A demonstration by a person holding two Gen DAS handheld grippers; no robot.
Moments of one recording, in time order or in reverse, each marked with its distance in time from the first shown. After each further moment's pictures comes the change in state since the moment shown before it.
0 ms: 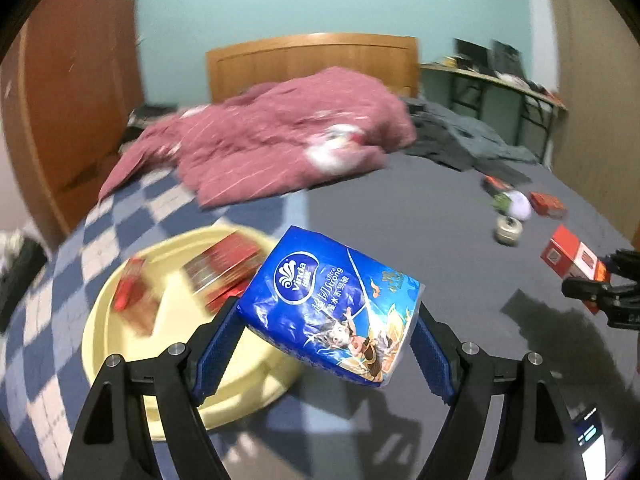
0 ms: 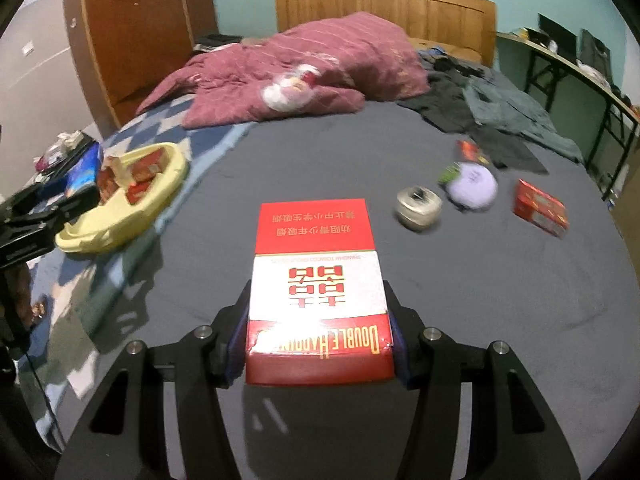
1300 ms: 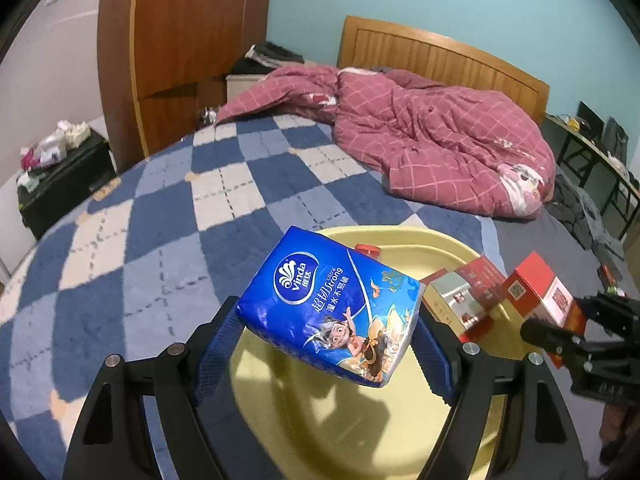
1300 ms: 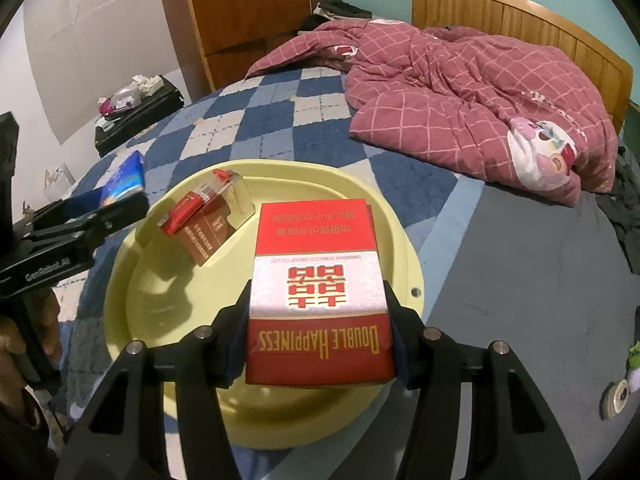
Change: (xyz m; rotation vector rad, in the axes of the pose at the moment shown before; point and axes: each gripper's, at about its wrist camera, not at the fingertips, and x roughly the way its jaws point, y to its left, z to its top) left arm 0.082 0.211 0.009 -0.328 0.066 0.161; right arm 0.147 0.240 0.125 -0.255 0.074 0.236
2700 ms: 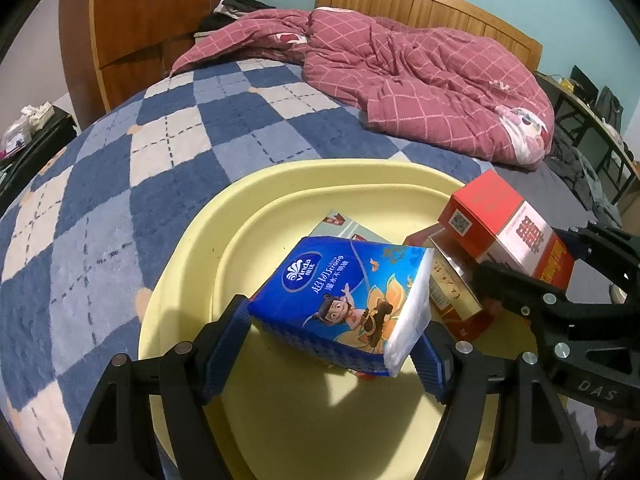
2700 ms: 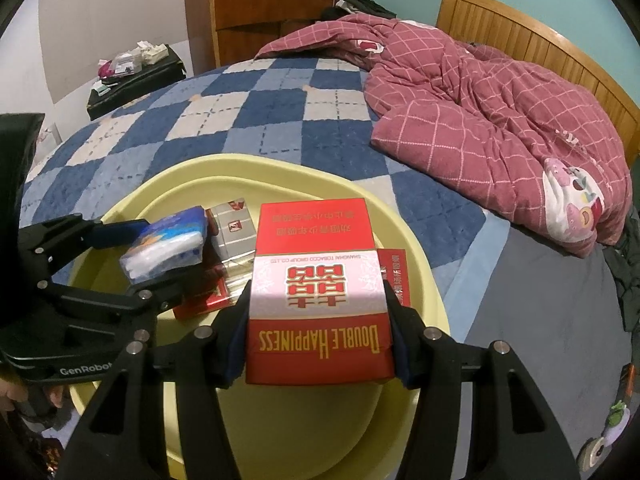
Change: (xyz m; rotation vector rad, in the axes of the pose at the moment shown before) left arm 0.086 -0.016 -0.003 0.062 0.165 -0.060; right arm 0.052 0.022 0.025 -0.134 0.025 -0.060
